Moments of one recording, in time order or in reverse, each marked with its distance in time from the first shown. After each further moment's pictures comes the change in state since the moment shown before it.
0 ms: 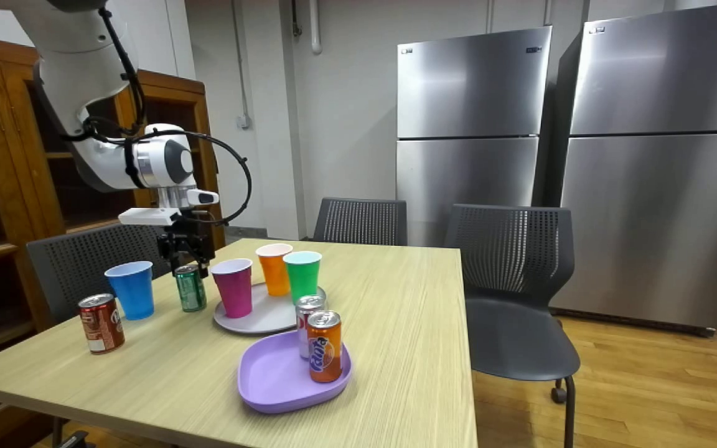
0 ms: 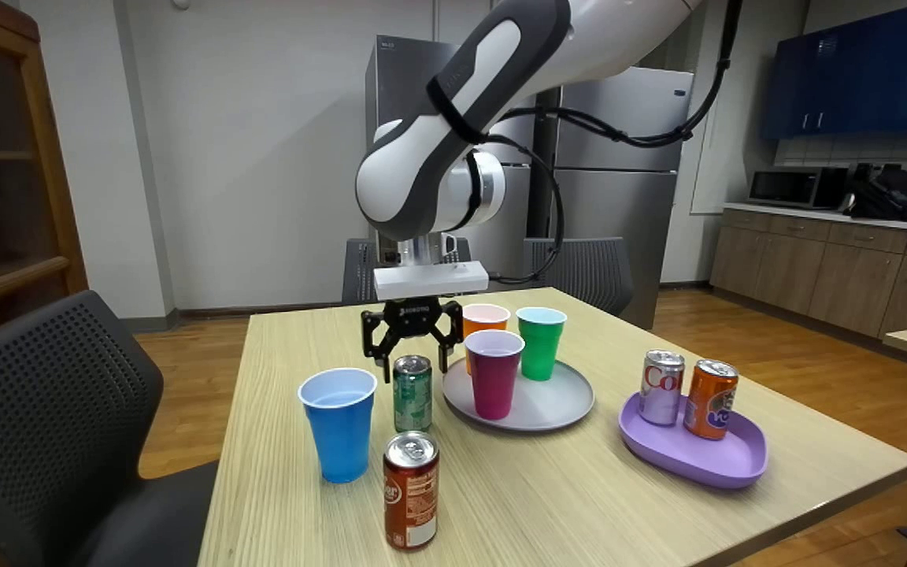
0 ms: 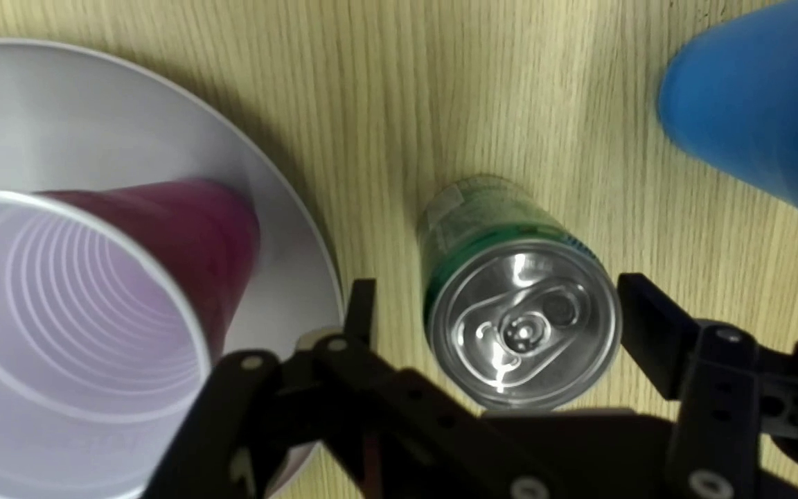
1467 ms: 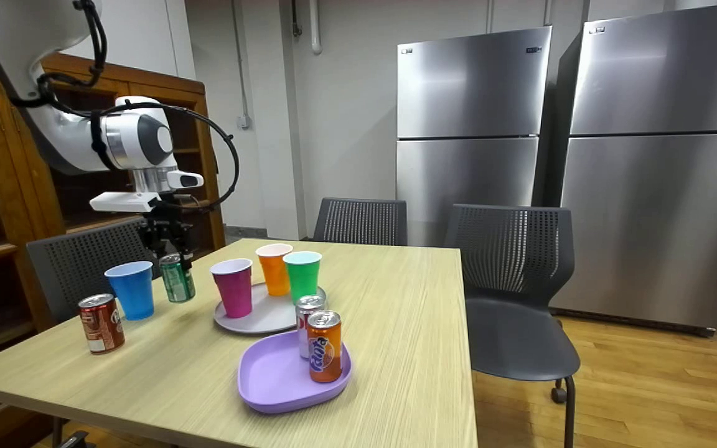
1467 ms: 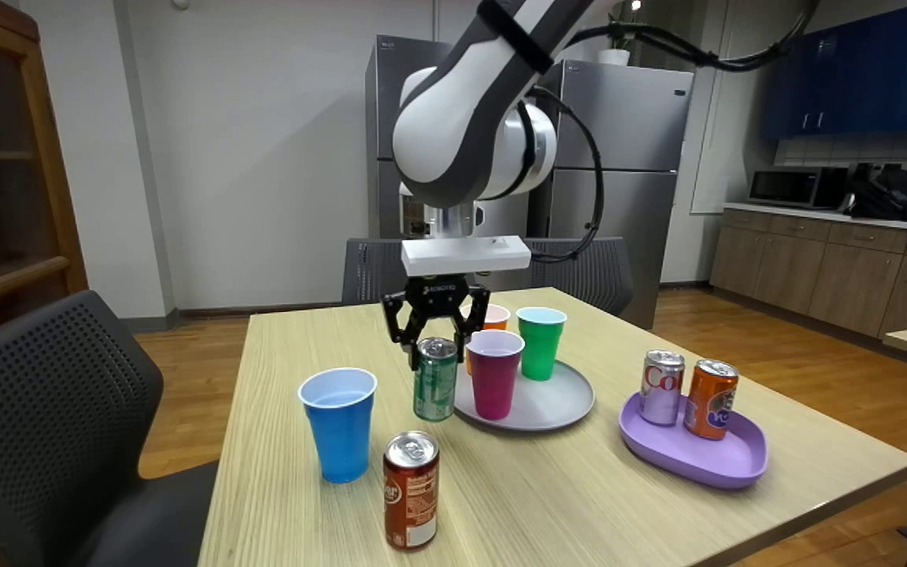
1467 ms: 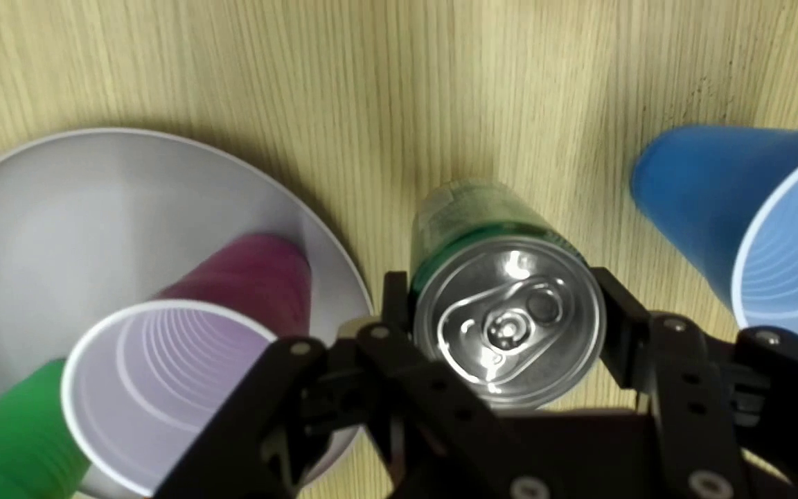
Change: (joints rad) arm 0.020 -0.259 -0.010 -0.330 -0.001 0.134 0.003
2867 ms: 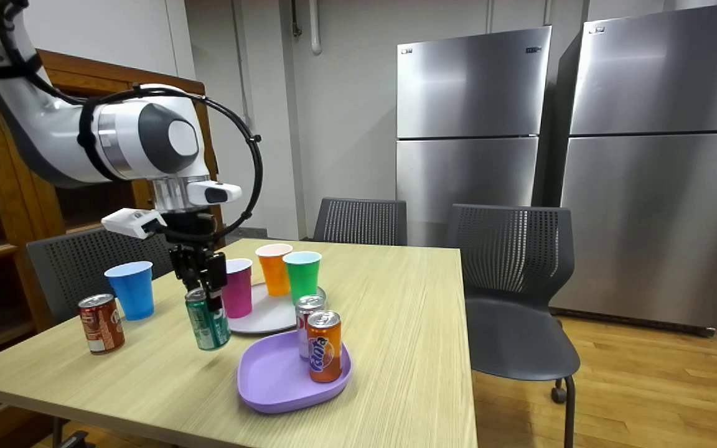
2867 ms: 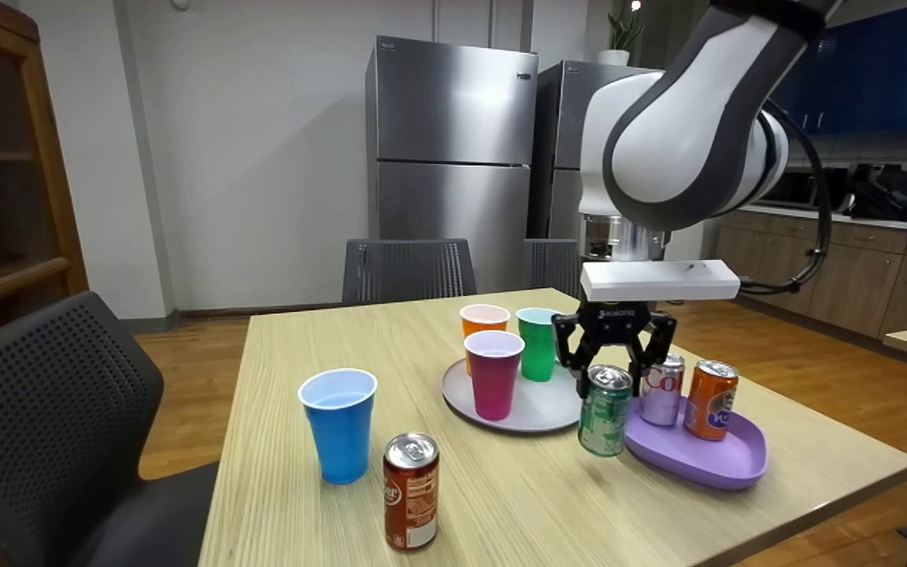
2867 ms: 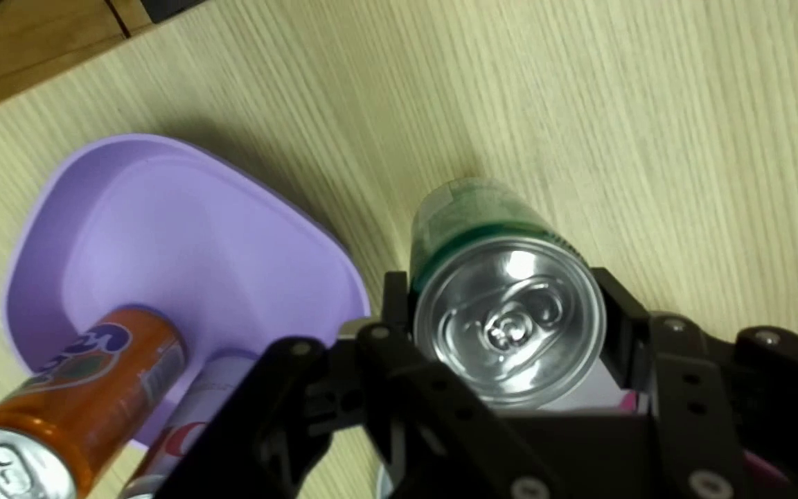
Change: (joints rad) arm -0.141 -0.365 -0.101 -0.603 -0.021 0.199 0.153
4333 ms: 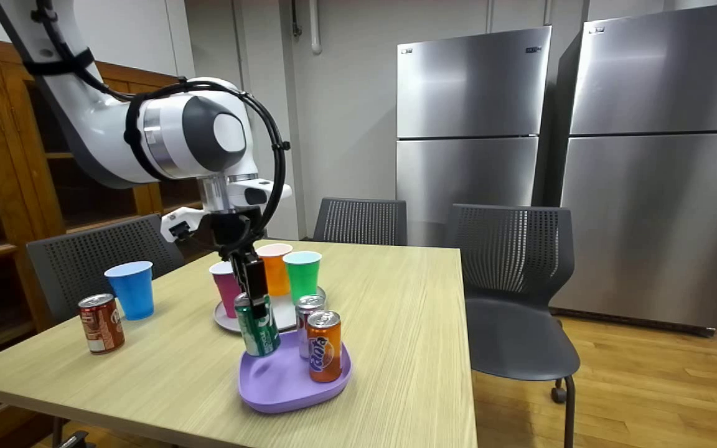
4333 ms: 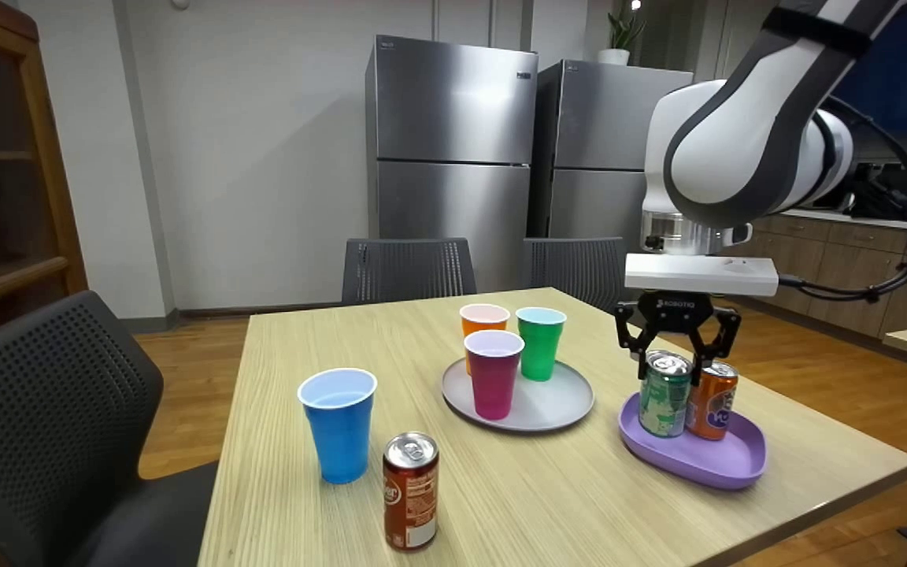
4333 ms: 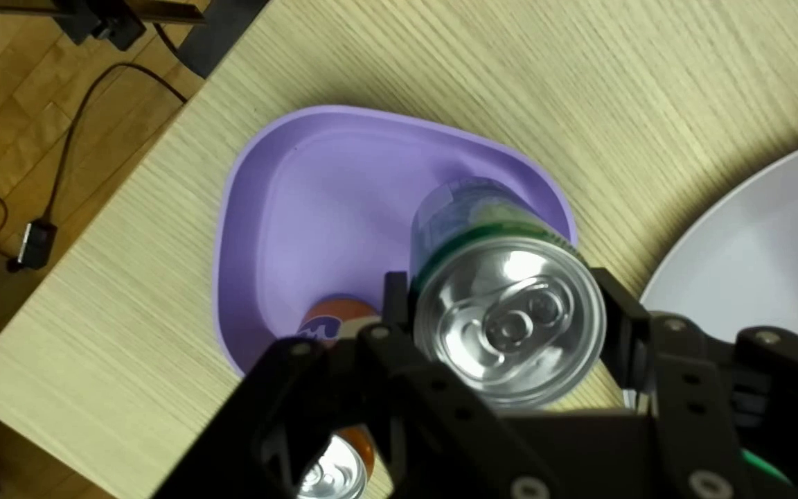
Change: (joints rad) arm -0.144 -0.034 -0.067 -0.042 -0.070 0.016 0.235
